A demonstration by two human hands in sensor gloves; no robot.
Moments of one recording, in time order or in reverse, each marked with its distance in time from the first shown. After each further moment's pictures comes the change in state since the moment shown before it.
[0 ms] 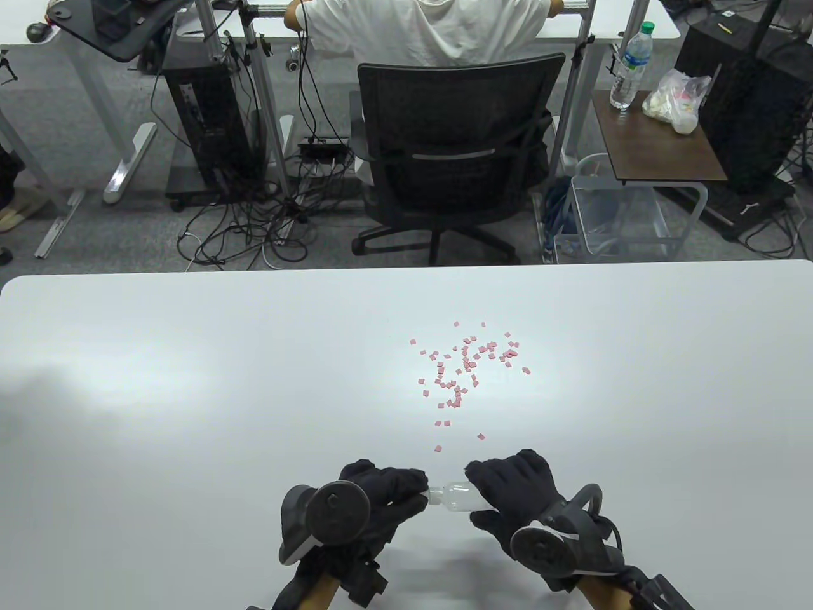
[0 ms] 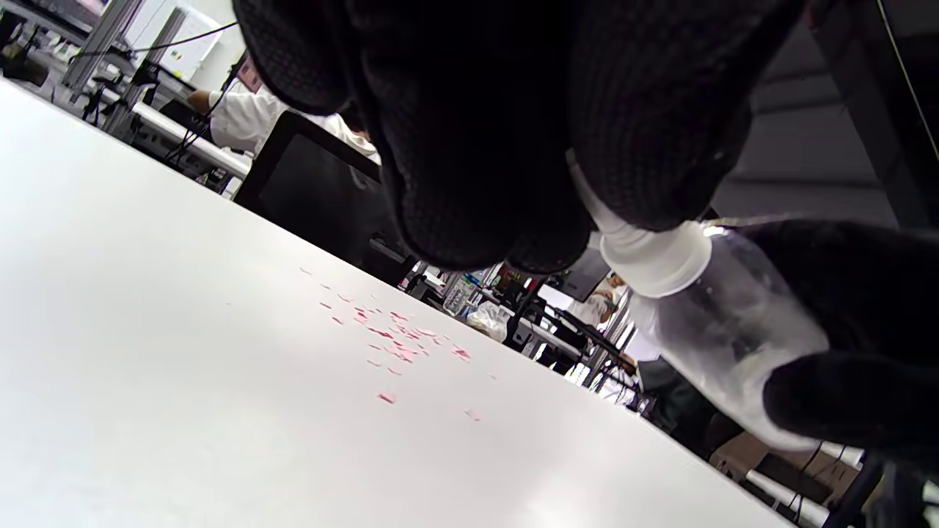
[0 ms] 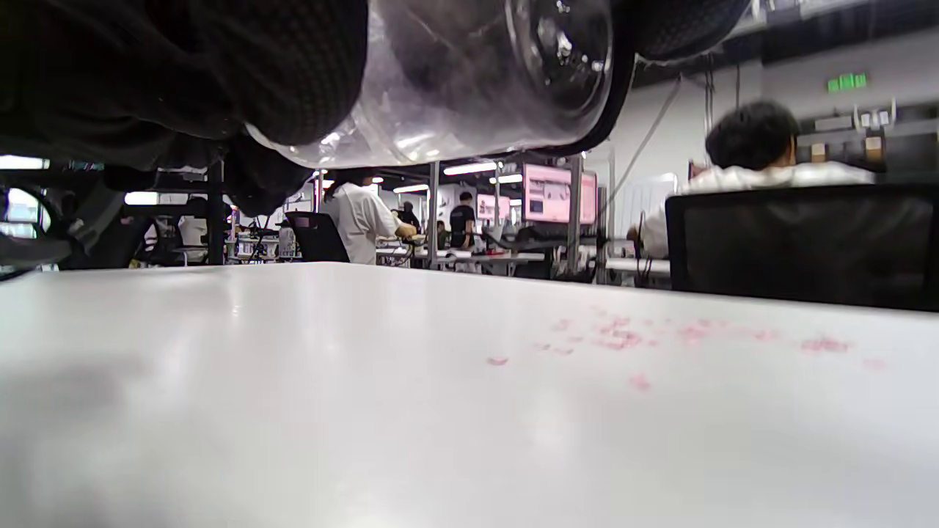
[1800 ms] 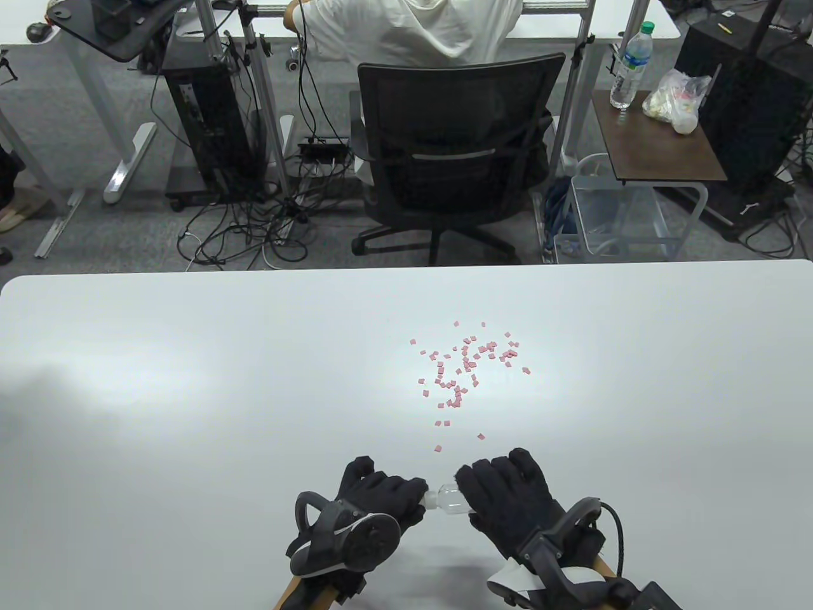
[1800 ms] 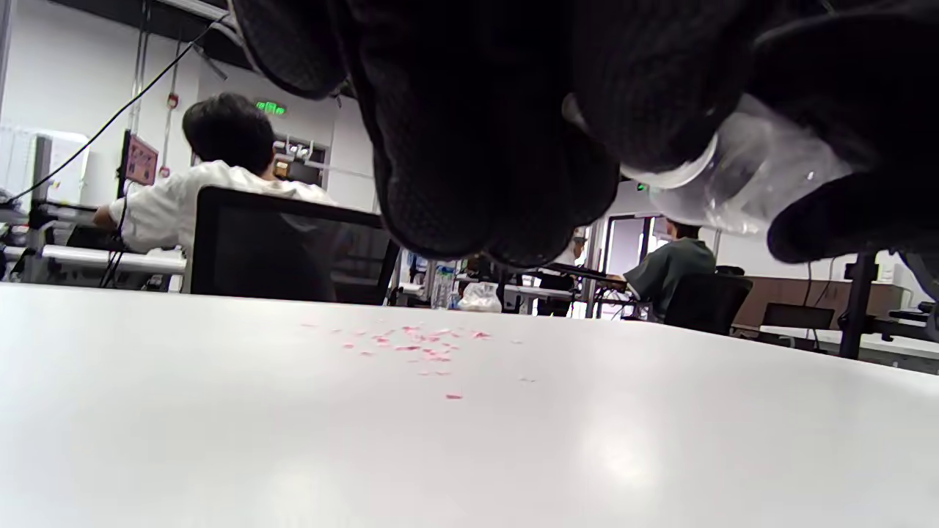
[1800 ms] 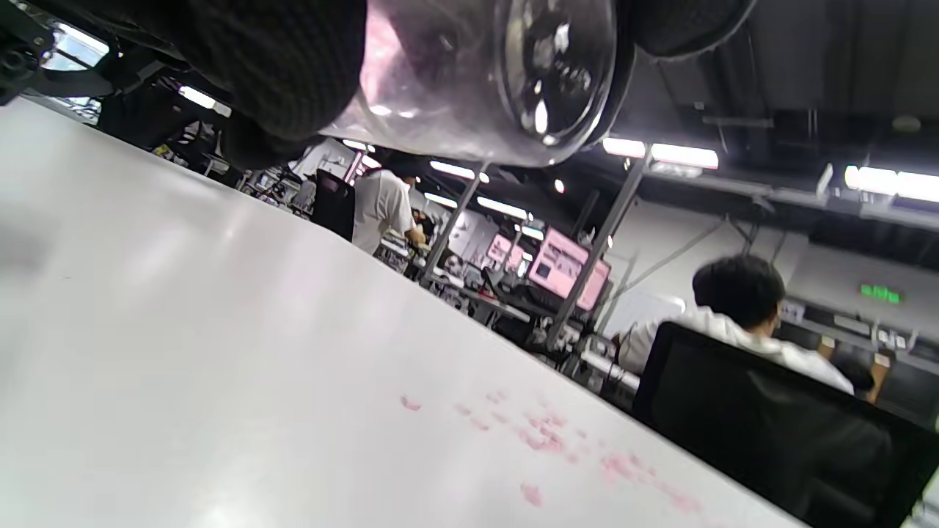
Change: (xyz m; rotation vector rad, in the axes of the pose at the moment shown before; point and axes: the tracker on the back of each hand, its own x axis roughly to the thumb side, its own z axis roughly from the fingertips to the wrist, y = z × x) left_hand 0.024 -0.003 0.010 0.013 -0.179 -0.385; right_hand 0.026 0.000 -0.001 -0.019 -0.120 0.315
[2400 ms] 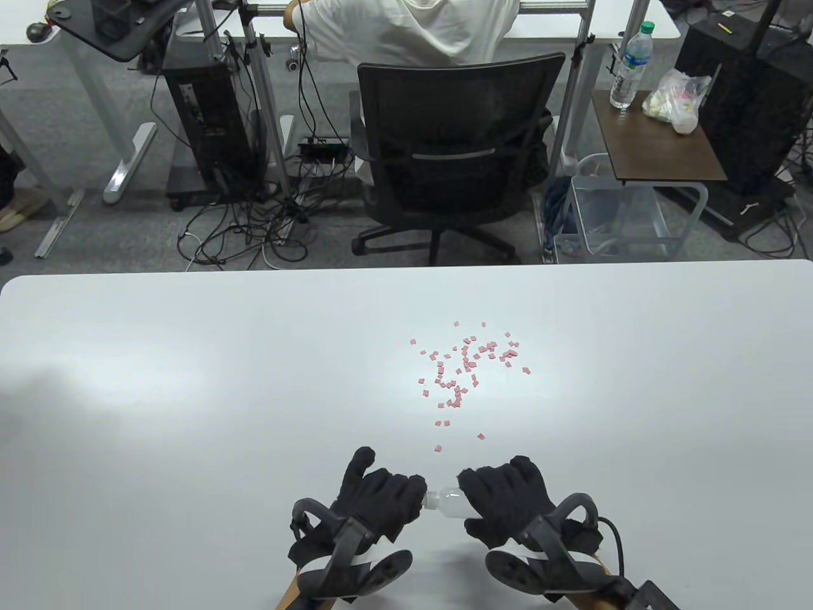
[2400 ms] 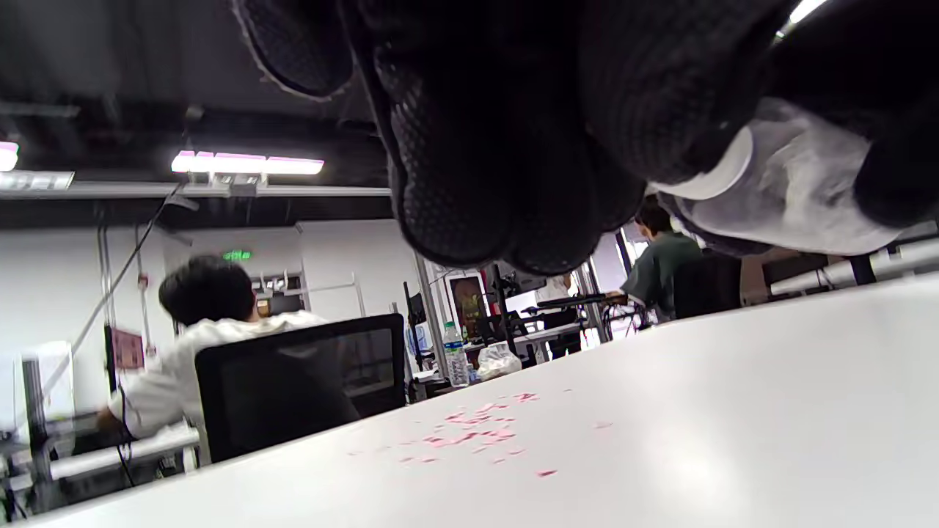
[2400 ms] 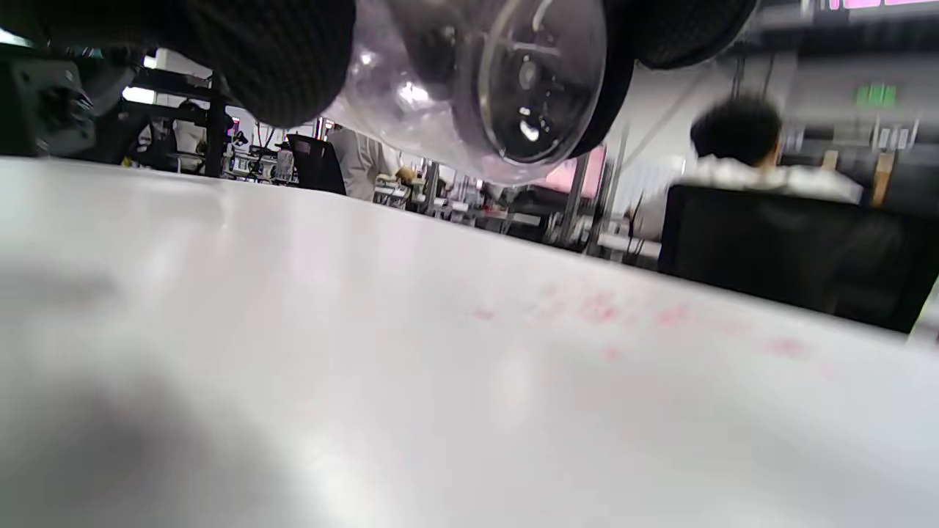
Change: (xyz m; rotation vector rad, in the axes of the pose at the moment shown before) left_hand 0.014 0.003 0.004 0.088 -0.099 -0.335; right_hand -0.006 0.010 -0.005 0.189 0.086 -0.275
